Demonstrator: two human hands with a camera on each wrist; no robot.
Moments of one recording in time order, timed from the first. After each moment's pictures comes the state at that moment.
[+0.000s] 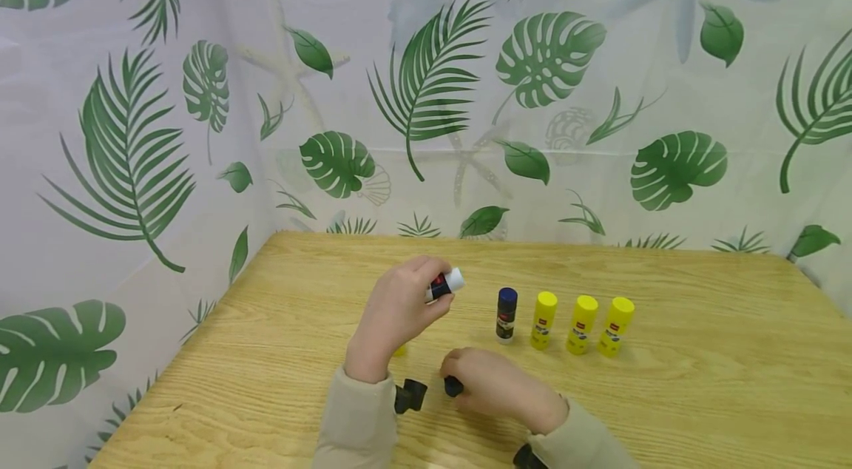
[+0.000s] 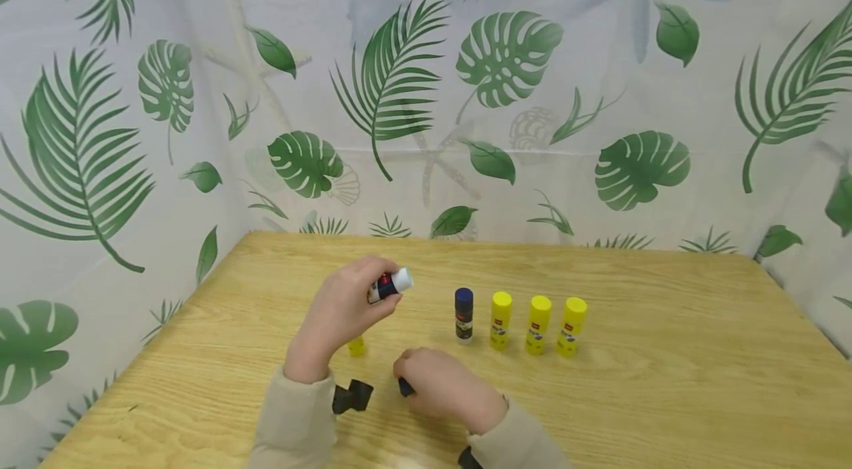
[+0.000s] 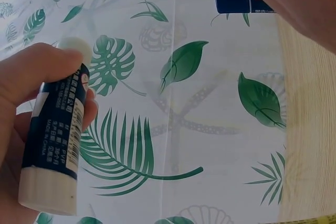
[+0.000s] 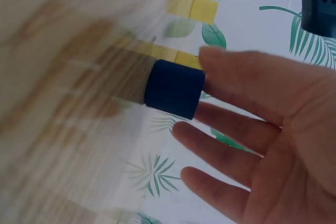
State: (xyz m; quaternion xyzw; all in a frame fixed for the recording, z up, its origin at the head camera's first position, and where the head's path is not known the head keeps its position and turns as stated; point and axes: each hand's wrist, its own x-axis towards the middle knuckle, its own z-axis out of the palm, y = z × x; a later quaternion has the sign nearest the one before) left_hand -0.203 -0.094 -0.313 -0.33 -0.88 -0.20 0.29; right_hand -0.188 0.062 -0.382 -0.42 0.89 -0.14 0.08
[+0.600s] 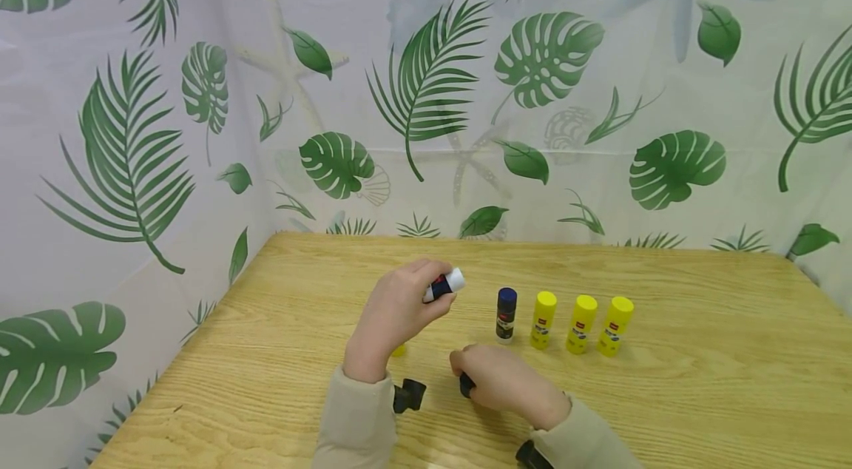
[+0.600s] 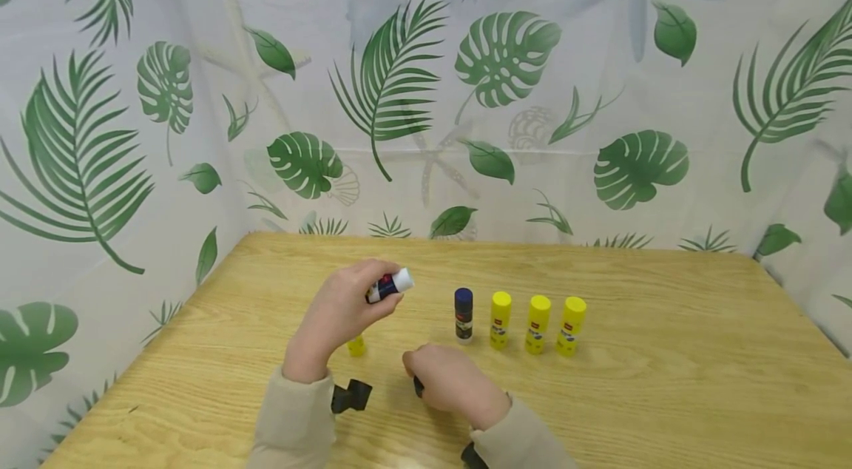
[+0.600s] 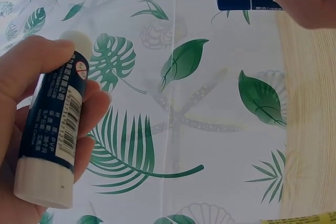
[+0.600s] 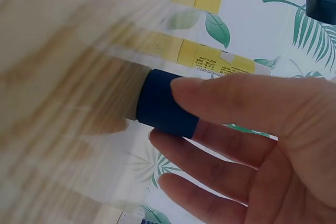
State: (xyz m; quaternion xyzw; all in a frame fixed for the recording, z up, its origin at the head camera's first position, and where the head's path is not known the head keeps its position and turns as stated) left_hand -0.203 -0.095 -0.314 -0.34 -0.88 -0.22 0.26; right_hand -0.186 0.067 -0.382 -0.36 0.92 -0.13 0.06
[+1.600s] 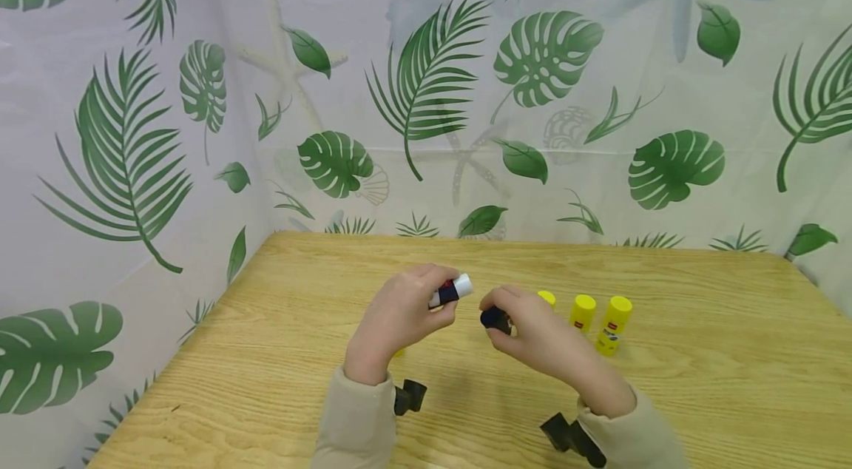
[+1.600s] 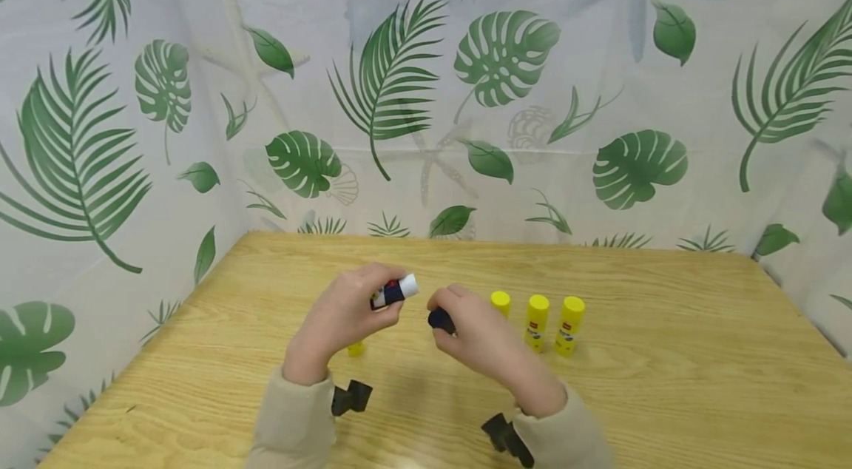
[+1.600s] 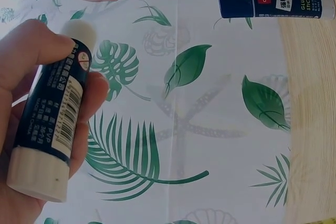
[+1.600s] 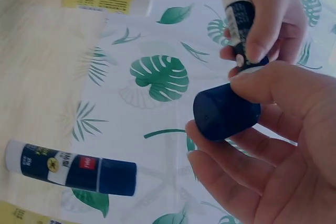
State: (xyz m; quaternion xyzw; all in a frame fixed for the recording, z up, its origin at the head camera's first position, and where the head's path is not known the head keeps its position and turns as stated) left_hand -0.199 -0.091 -0.311 -0.37 -0.88 -0.20 0.23; right_hand -0.181 0.108 -0.320 -0.34 0.90 -0.27 -0.09
